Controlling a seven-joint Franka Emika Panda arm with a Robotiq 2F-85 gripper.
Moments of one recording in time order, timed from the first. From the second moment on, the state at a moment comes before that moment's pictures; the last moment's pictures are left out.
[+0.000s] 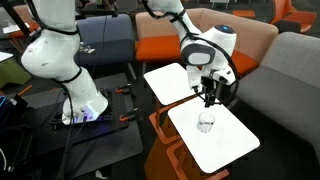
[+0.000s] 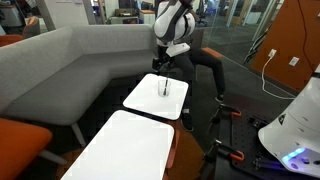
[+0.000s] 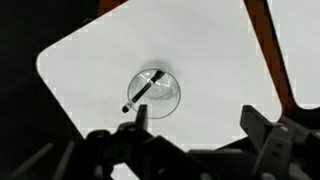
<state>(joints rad) -0.22 0.48 -0.15 -2.09 0.11 2.58 -0.06</state>
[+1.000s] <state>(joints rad) -0.26 0.83 -0.11 -1.76 0.10 2.40 -0.06</state>
